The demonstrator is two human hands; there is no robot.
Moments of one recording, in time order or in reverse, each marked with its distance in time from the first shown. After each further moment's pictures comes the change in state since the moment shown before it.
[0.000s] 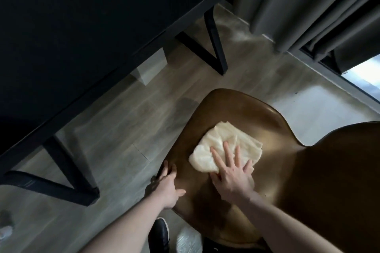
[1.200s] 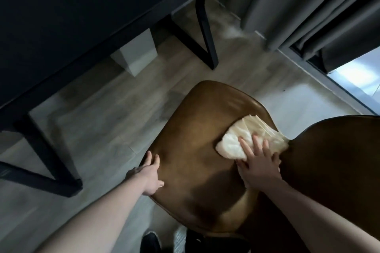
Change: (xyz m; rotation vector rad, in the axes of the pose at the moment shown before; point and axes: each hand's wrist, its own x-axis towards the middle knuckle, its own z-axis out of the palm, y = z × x) left_hand 0.009 0.008 -0.008 0.270 -0.104 -0.067; right_hand -0.018 0.114 -0.033 -0.108 0.030 0.219
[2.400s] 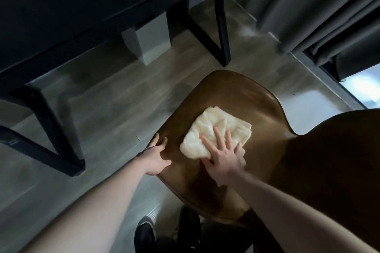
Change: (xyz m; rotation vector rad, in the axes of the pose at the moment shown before) left_hand -0.001 -0.017 0.023 -0.386 0.148 0.139; right_hand -0.022 -0.103 0.028 0.010 0.006 -0.360
